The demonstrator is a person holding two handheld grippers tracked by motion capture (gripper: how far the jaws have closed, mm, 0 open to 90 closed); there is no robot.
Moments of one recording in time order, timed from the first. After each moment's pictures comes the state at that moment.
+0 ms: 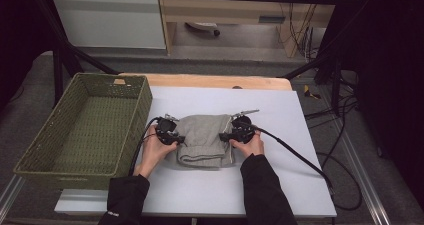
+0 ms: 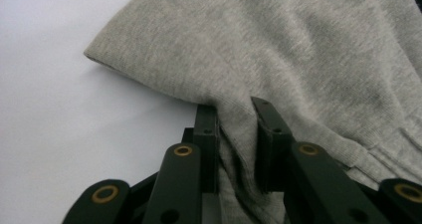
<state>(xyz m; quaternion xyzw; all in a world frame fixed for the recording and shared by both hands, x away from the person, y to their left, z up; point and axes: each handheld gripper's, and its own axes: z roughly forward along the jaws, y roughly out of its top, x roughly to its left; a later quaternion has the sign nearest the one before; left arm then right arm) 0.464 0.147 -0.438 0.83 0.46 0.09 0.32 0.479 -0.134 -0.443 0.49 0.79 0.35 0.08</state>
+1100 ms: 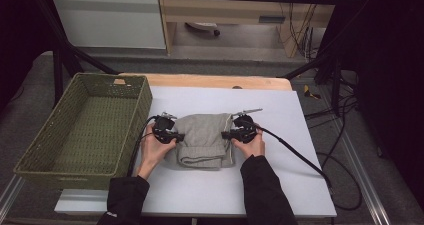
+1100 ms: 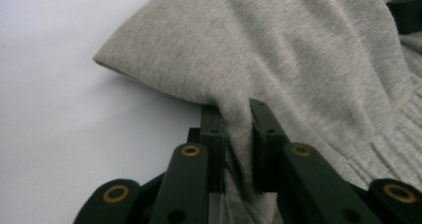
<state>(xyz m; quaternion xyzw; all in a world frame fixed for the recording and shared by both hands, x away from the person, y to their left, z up) 0.460 0.150 -0.425 0.81 0.47 0.08 0.34 0.472 -0.137 -0.430 0.48 0.79 0.37 0.06</state>
